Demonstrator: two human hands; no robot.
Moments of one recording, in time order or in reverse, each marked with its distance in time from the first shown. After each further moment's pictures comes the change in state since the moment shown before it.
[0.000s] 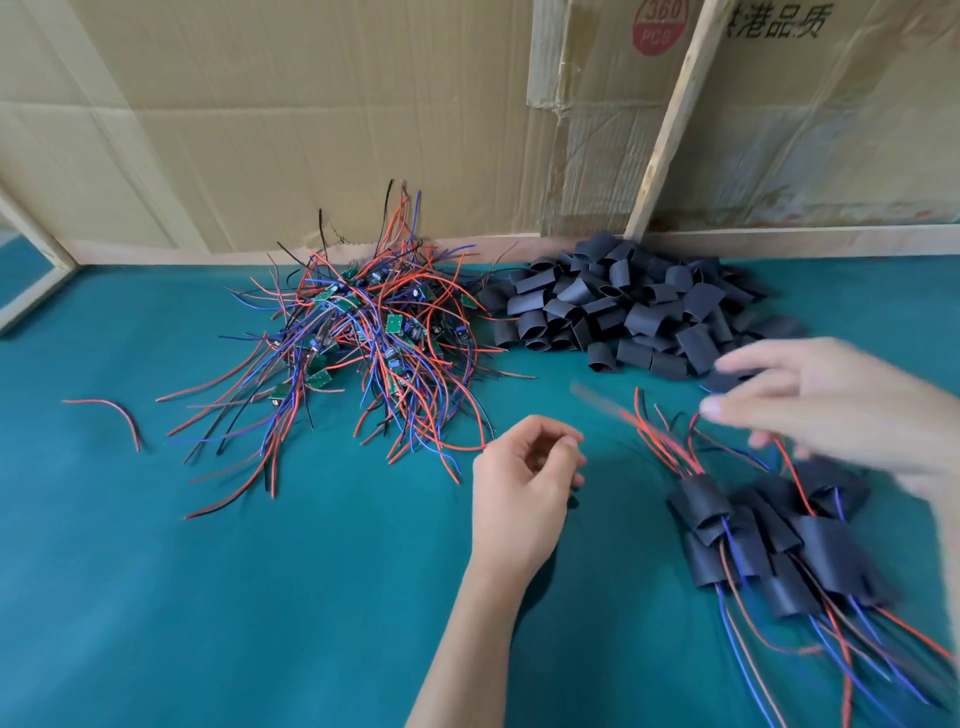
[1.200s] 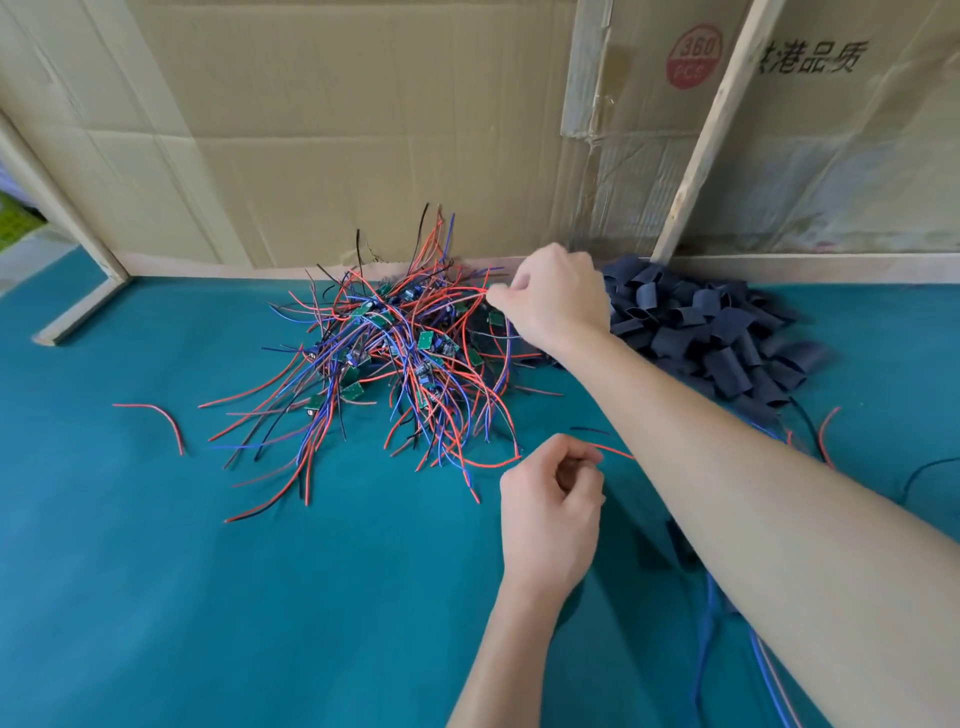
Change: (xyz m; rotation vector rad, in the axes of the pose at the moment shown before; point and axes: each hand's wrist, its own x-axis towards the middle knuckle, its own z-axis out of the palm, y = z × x) left_hand -0.001 0.001 0.000 0.168 0.082 0.093; right_hand 0.131 -0.169 0.124 -0.136 0.437 -0.225
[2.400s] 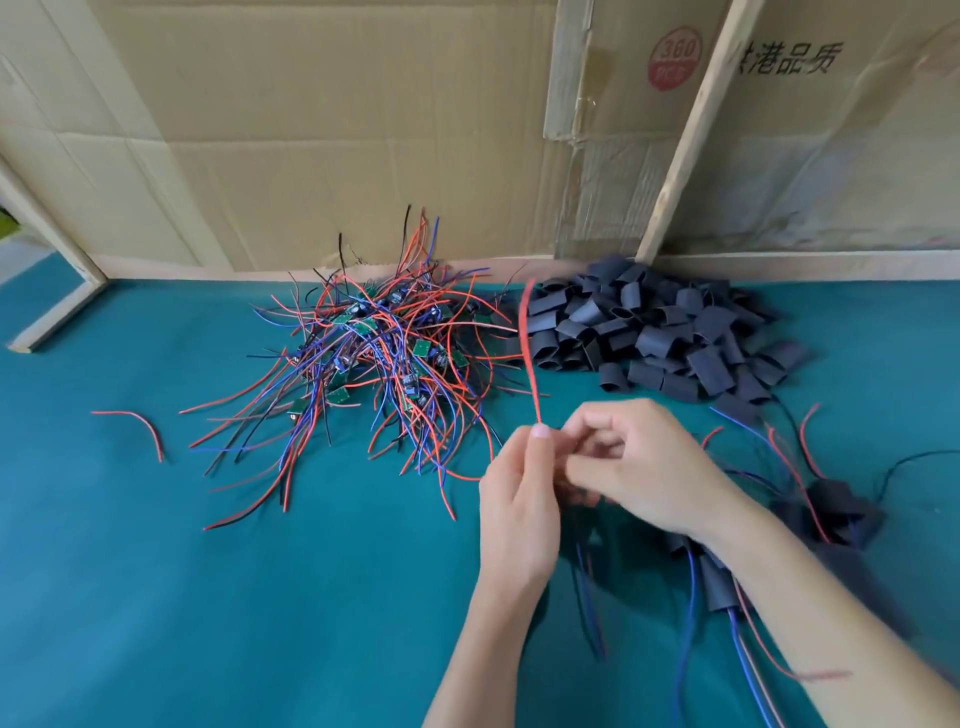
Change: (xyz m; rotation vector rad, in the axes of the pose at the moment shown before) left_hand 0.002 0.001 -0.005 -0.248 -0.020 -0.034; right_hand -0.128 0.097 -0.055 0.459 -0.525 -0.115
